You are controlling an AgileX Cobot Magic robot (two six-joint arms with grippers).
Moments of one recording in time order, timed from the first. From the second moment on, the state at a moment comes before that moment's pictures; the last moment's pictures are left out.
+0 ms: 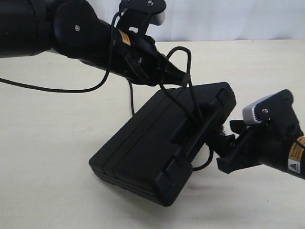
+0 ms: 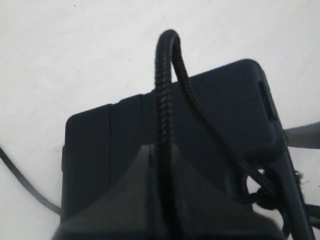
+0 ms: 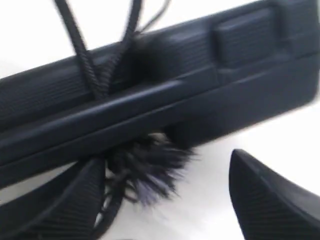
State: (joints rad) left arm -0.59 1.69 -1.20 -0.30 0.37 0.11; right arm 0.28 1.26 -0.27 -0.62 -0.37 0.54
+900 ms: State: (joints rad) left arm -0.59 1.72 -1.20 -0.29 0.29 0.11; right arm 0.43 1.37 -0.37 -0.45 -0.41 0.35
